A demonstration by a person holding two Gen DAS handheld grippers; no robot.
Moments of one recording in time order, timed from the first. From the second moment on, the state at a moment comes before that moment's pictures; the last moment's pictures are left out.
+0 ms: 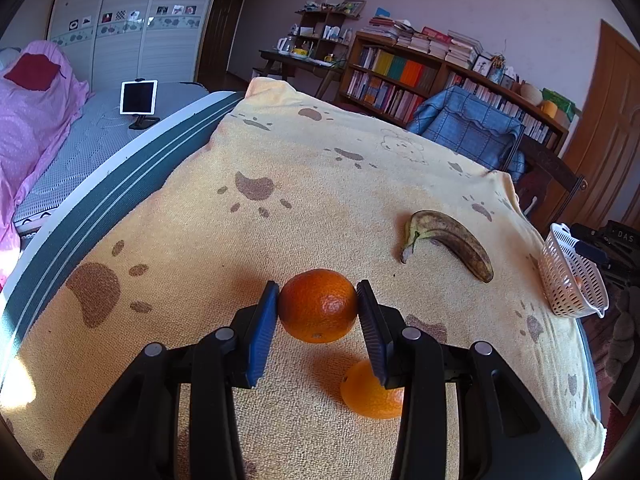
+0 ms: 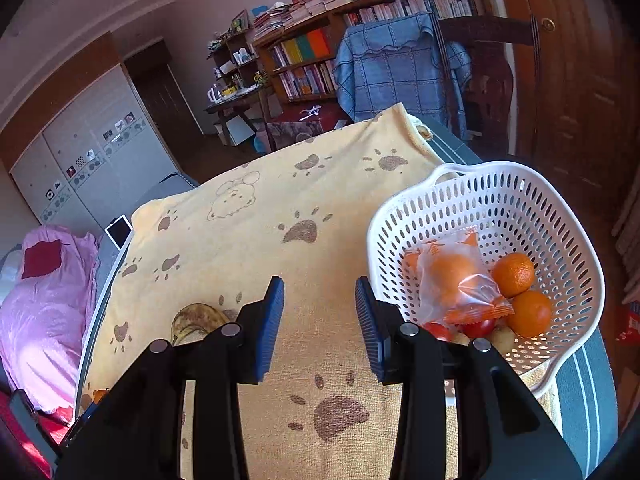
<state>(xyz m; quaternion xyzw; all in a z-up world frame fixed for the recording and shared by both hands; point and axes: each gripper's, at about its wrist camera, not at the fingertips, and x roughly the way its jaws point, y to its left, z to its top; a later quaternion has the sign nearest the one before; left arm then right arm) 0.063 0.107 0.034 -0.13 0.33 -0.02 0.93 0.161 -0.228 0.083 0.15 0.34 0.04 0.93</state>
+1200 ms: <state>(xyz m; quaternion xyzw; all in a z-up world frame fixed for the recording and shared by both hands) 0.056 0.135 0.069 -0.16 0.29 0.00 0.94 0.127 -0.082 0.027 0.09 0.43 0.24 0.87</state>
